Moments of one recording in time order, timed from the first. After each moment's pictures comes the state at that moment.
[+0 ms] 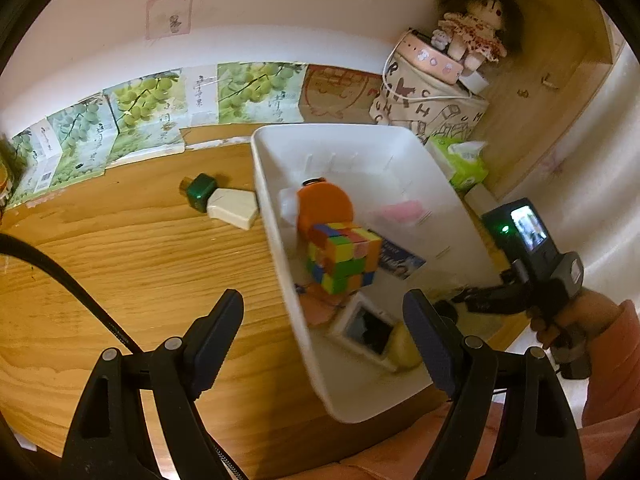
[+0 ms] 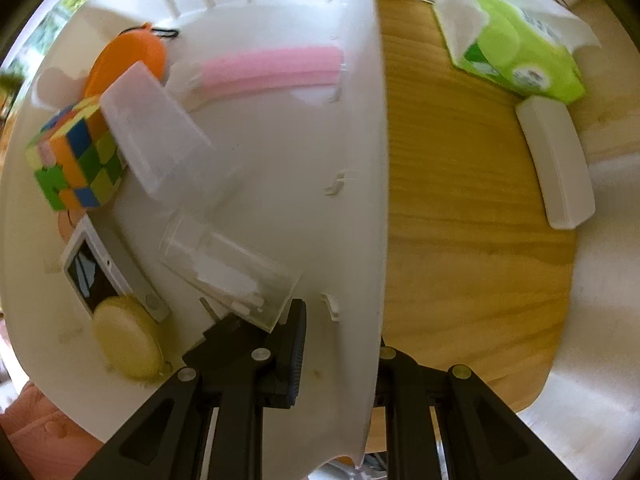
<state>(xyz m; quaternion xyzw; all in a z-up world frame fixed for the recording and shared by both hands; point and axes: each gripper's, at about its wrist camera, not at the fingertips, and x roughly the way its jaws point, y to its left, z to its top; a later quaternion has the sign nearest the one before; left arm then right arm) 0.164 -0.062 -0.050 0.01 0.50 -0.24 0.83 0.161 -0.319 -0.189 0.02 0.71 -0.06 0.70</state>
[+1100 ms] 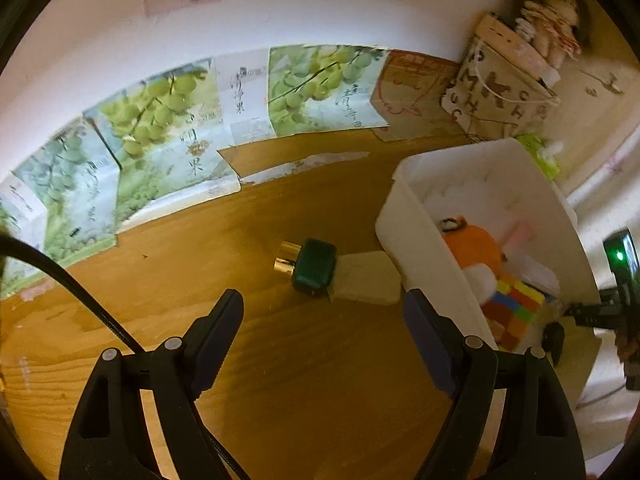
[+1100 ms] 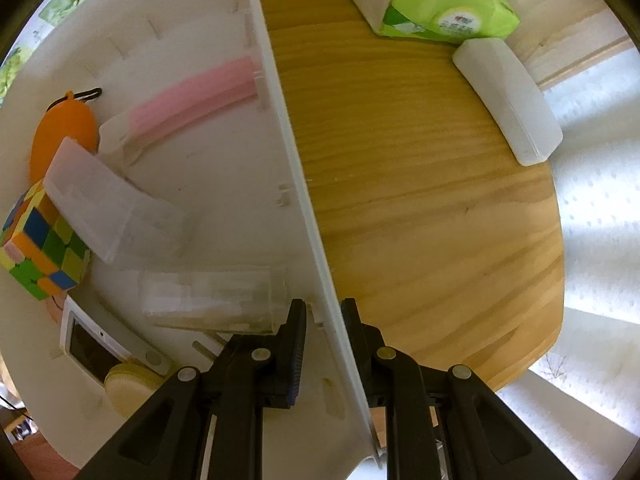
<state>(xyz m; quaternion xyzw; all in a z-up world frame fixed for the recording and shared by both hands) 0.331 -0.008 -0.112 0.07 0.52 -0.26 0.81 0.163 -0.351 -0.173 0.11 0.70 -0.18 0.68</state>
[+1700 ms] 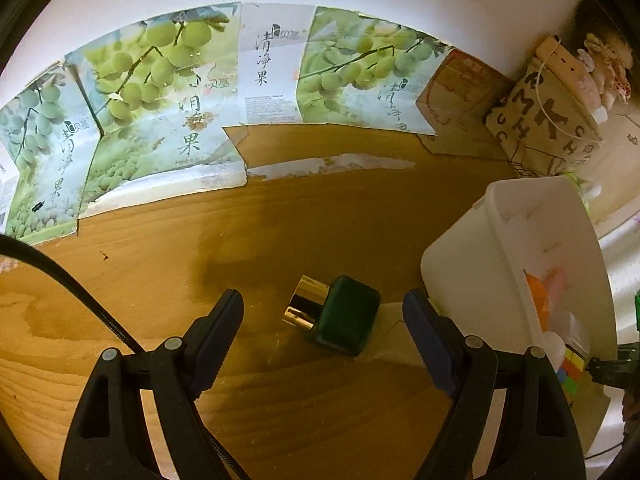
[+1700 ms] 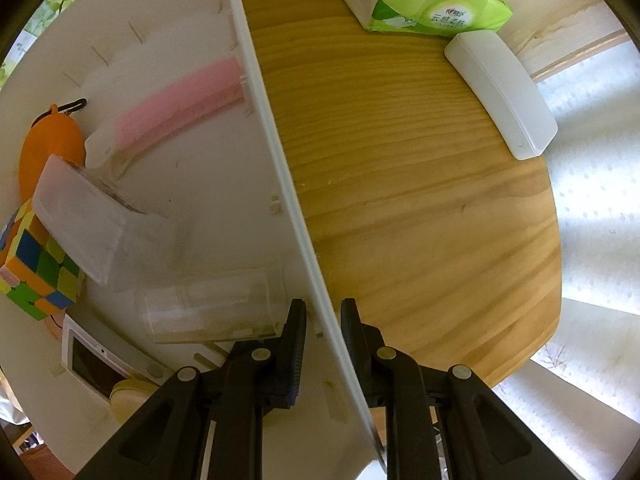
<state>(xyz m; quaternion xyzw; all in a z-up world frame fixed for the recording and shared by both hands) 0.370 -0.014 -0.166 0.02 0.53 -0.23 0.82 0.177 -0.350 -0.174 0.12 0.71 -0.20 0.67</state>
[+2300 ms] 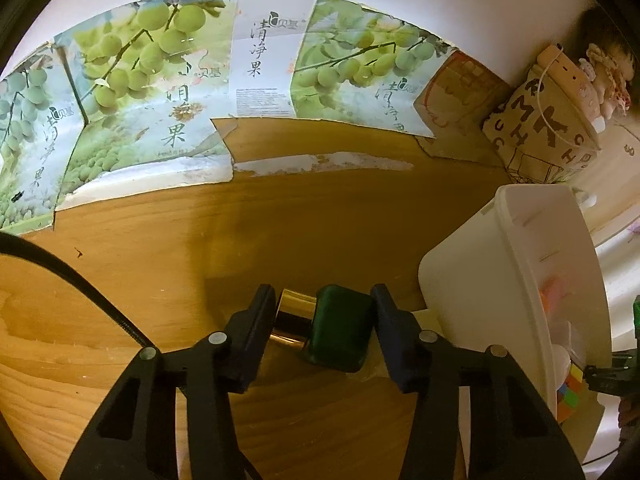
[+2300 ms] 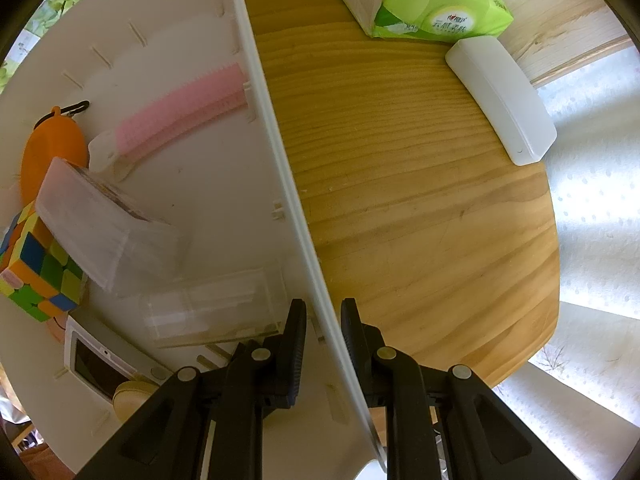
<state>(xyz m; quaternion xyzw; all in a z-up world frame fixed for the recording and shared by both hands) 0.374 -0.016 -0.179 -0.01 0.53 -0.24 0.81 0.173 -0.344 -0.176 0.12 0.70 -0.20 0.67</state>
